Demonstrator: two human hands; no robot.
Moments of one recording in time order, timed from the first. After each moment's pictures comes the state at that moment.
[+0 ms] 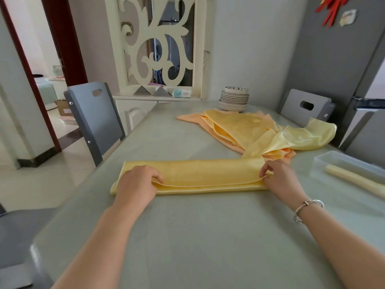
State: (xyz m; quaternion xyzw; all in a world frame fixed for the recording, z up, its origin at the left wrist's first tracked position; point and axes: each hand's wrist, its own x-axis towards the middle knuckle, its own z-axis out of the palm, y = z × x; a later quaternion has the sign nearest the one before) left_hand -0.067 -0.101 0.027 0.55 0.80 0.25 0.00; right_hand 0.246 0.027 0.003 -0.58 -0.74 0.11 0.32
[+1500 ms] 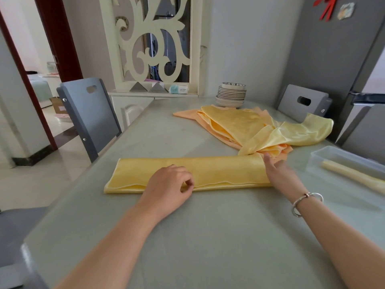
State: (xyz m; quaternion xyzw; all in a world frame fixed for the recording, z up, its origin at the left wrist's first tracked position) left_hand -0.025 -0.078 0.004 0.76 0.58 0.28 -0.09; right_hand 0.247 0.027 0.012 -0.70 -0.64 0.17 0.27
